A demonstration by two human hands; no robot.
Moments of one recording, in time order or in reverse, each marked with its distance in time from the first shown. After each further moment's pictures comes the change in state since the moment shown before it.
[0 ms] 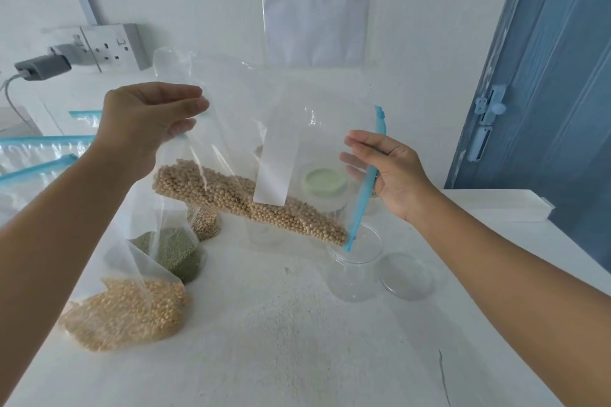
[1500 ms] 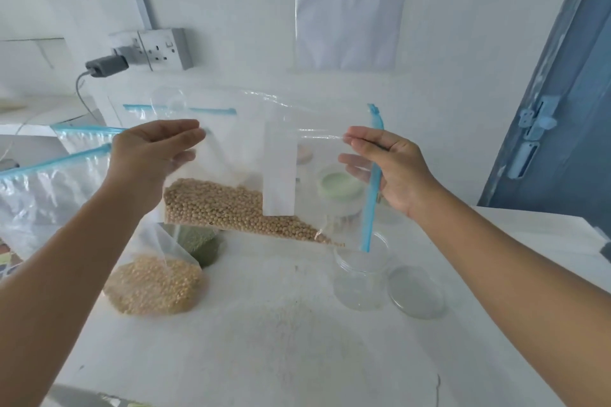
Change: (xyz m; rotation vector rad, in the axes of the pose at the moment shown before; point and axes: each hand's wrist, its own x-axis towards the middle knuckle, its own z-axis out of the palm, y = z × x) left_hand -0.060 -0.008 -0.012 -0.012 0.233 -0.144; right_hand 0.020 -0.013 0.010 -0.013 -0.173 0.049
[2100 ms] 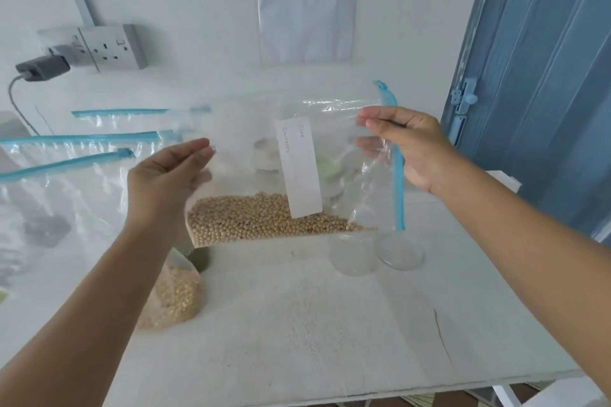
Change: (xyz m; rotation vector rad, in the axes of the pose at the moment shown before) left_hand -0.021 -0.037 -0.006 -0.256 -0.176 -0.032; right_hand -0.068 -0.034 0.017 -0.193 0.213 -0.140
